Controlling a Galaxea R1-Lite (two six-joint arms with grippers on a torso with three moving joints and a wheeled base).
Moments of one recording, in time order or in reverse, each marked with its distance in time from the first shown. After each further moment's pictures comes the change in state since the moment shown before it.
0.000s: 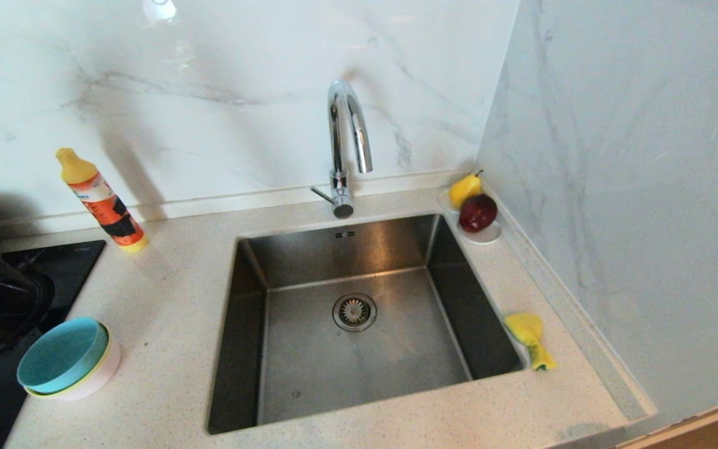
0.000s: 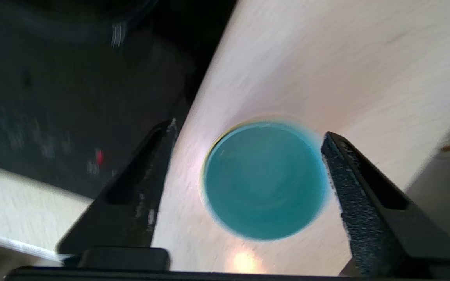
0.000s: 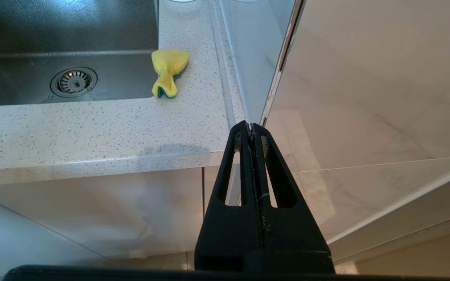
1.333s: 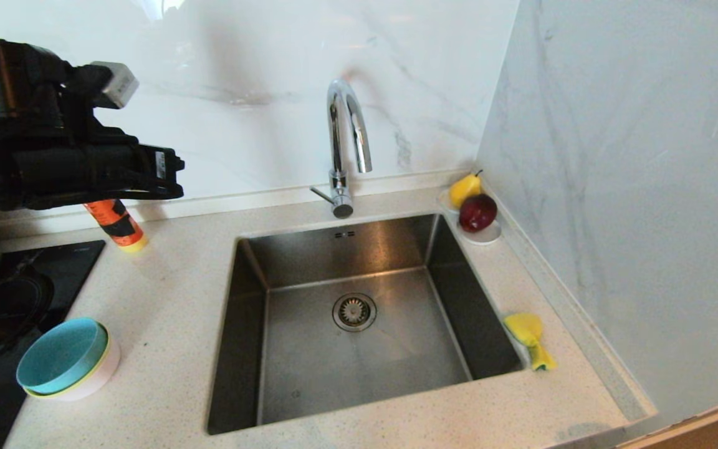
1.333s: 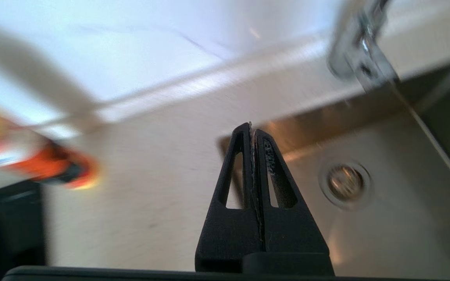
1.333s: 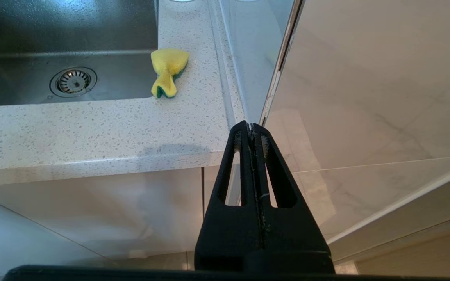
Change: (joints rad) left arm -0.698 -0.220 0.276 -0.809 0.196 0.208; right arm 0.000 0.000 0.000 0.000 0.000 0.000
